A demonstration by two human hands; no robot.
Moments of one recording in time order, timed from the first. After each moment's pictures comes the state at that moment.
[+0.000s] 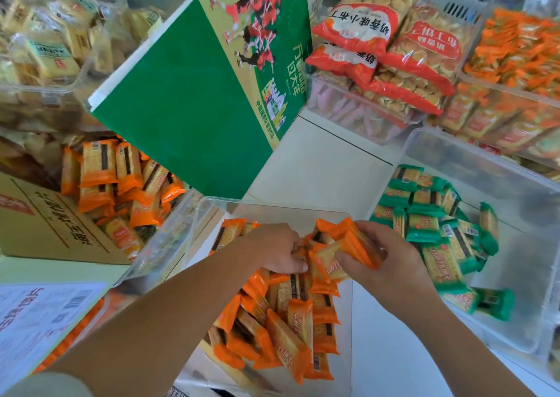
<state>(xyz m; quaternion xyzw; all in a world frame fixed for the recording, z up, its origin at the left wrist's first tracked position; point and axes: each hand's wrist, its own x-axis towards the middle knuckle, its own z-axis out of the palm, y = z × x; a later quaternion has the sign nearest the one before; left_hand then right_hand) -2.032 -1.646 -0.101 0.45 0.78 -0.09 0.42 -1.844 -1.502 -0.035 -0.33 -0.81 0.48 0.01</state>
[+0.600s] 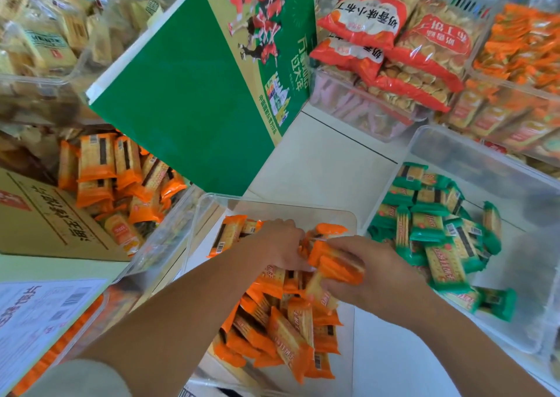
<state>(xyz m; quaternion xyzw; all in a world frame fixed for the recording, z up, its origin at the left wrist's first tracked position) -2.029 -1.640 -0.119 0.46 0.79 -0.11 0.39 -1.857 -1.506 -0.026 -0.18 -0.87 0.42 -0.15</state>
